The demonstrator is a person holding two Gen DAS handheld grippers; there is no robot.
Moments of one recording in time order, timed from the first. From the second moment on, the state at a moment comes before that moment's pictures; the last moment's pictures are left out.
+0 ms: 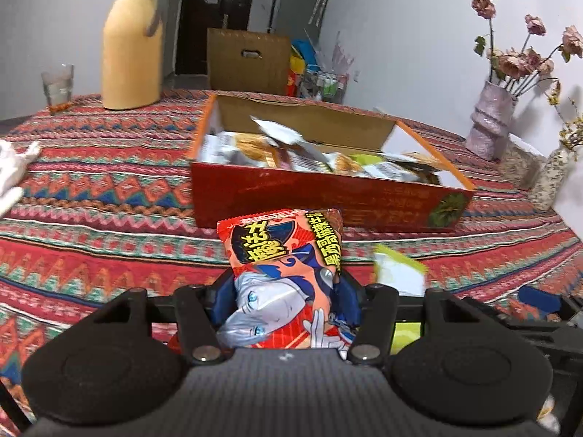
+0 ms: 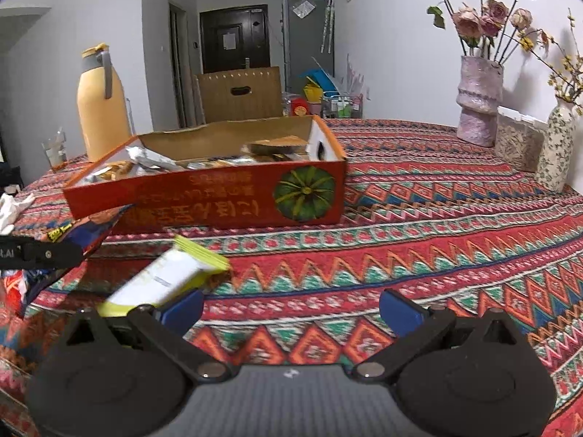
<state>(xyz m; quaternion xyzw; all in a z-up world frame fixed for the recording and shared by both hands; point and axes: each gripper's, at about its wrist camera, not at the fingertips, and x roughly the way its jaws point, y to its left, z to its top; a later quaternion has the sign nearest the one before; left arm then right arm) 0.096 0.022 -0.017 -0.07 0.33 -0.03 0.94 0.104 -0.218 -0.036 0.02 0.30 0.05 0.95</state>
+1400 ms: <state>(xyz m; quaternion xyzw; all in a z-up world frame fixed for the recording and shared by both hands) 0.094 0.067 -0.049 -0.08 0.36 0.04 0.93 0.113 -0.151 -0.048 -0.02 0.34 0.10 0.94</state>
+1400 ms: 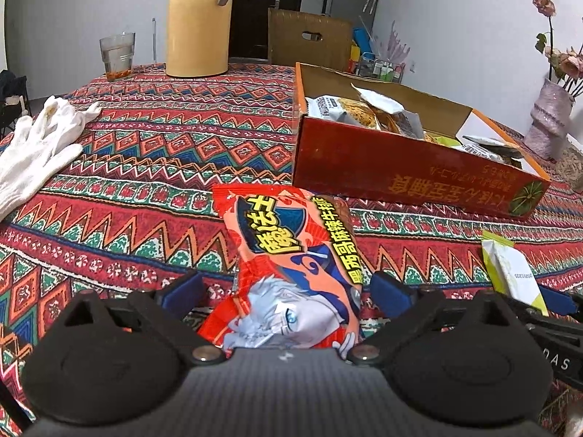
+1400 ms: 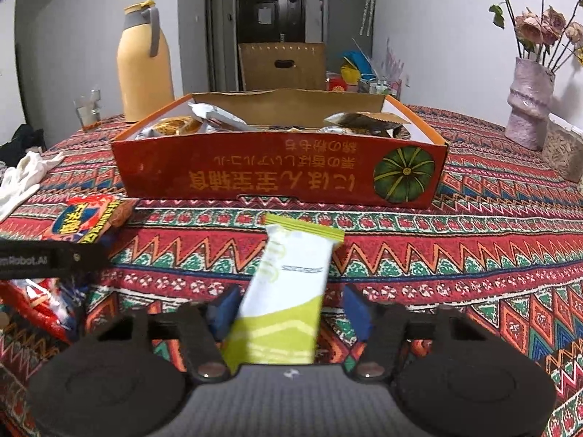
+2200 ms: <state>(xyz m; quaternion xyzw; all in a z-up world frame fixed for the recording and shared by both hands) 0.077 0.046 -0.025 -0.06 0.32 0.03 0.94 0.100 -0.179 -0.034 0.01 0.30 0.10 0.95</state>
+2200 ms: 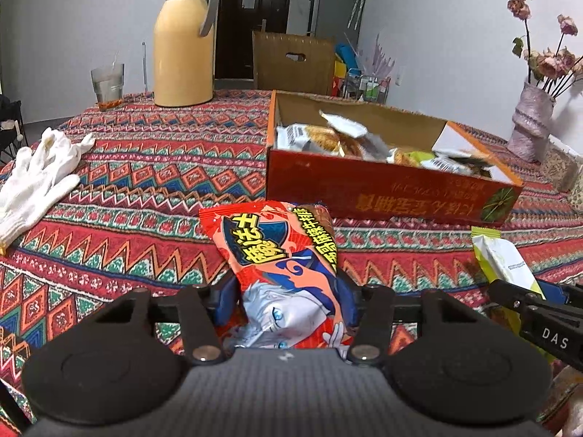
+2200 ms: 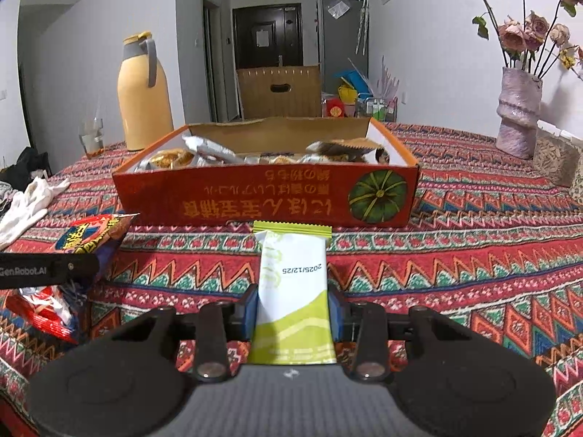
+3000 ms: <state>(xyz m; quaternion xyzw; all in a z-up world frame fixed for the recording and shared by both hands) 0.141 0.015 0.062 -0.06 0.26 0.01 0.96 0.169 -0.189 0.034 0.00 0.21 0.09 0.97</state>
